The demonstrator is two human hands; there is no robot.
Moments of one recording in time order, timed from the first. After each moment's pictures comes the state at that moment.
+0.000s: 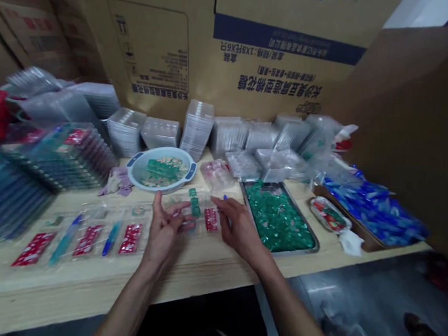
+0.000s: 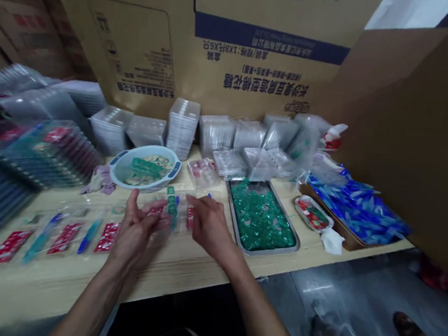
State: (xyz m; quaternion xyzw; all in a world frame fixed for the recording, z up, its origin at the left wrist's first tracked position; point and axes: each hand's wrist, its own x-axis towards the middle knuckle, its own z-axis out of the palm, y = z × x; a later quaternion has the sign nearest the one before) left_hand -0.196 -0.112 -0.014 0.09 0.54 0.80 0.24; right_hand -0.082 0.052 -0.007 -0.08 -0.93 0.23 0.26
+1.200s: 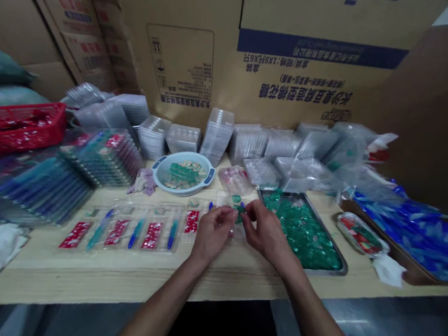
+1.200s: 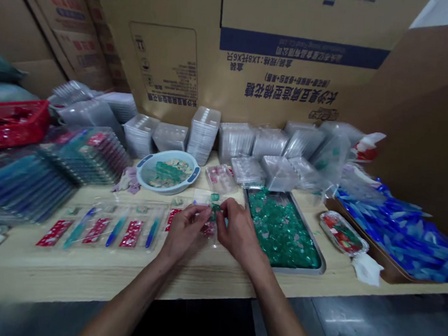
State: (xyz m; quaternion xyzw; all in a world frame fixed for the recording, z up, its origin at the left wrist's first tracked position) left_hand -0.169 -0.063 -0.011 0.23 0.67 0.68 0.20; right_hand -0.080 0.071 -0.002 -0.14 -0.91 0.29 0.27
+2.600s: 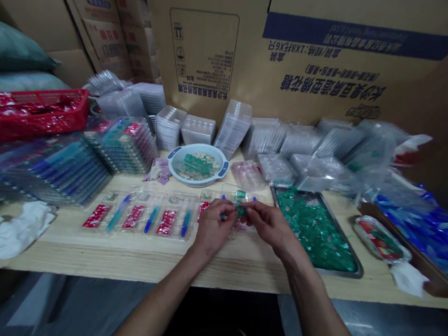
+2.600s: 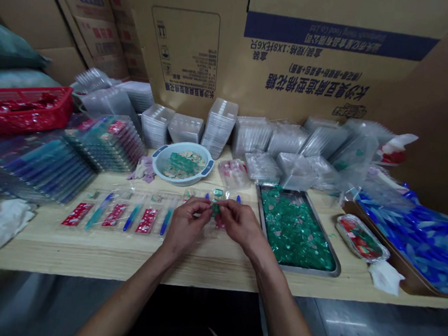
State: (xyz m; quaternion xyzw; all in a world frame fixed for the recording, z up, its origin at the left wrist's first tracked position) left_hand -0.175 -0.097 -0.002 0.30 0.71 0.62 0.11; right_hand -0.097 0.049 0.001 -0.09 -0.83 0.54 0.14
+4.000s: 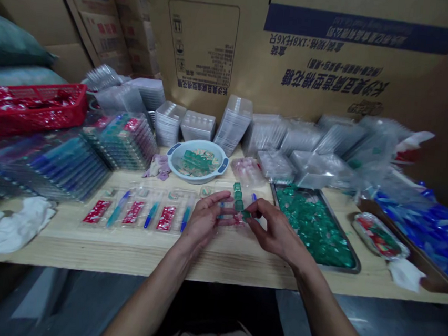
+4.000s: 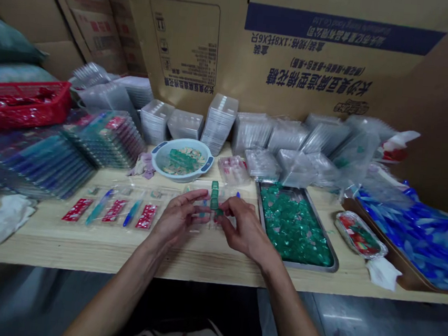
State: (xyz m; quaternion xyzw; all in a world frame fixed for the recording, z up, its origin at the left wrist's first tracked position) left_hand -0.180 -0.104 0.012 0.05 0.51 0.78 0.36; right_hand -0.068 0.056 0.015 0.00 -0.91 0.37 0.20
